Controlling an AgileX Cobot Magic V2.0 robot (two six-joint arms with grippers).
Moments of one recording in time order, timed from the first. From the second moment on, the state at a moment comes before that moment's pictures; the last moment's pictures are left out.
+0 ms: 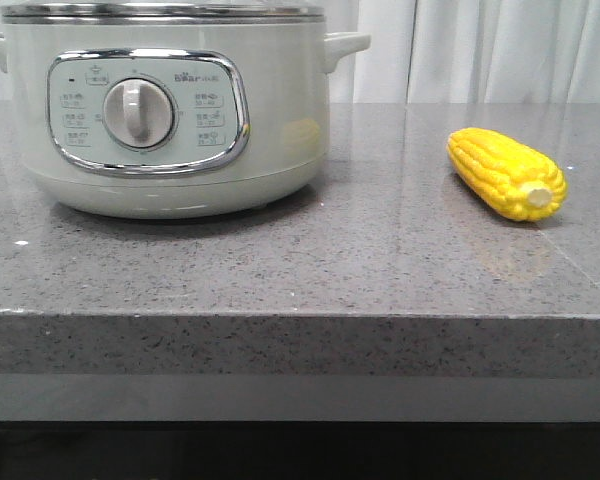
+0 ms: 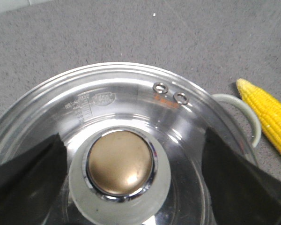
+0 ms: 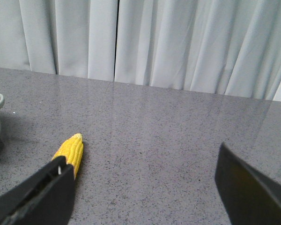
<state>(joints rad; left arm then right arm) -0.42 1.62 -1.71 -0.14 0.83 0.15 -0.07 0.36 -0.60 0.11 0.41 -0.16</state>
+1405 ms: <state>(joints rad) -0.42 1.52 -1.76 -0.13 0.90 0.15 -0.06 0.36 -0.60 0.11 0.41 -0.16</state>
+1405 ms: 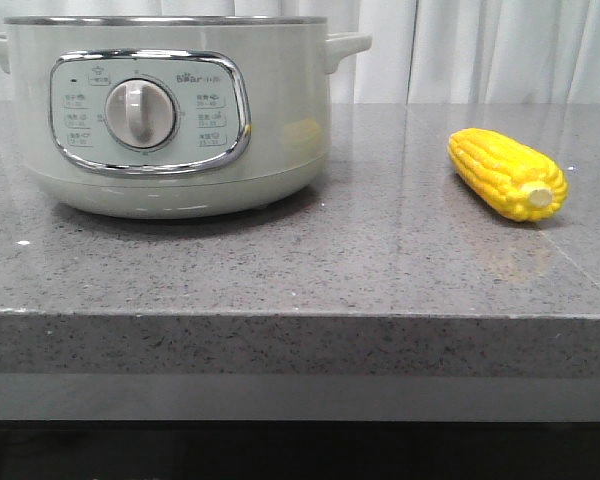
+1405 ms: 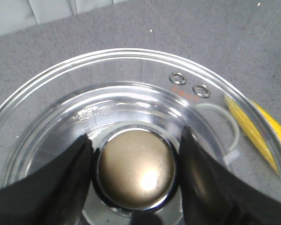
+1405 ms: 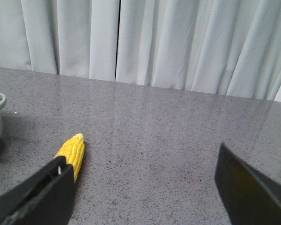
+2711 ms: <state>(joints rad) -0.42 0.40 -0.81 -0.14 0.94 0.14 0.08 1.07 -0.73 0.30 0.38 -0.16</state>
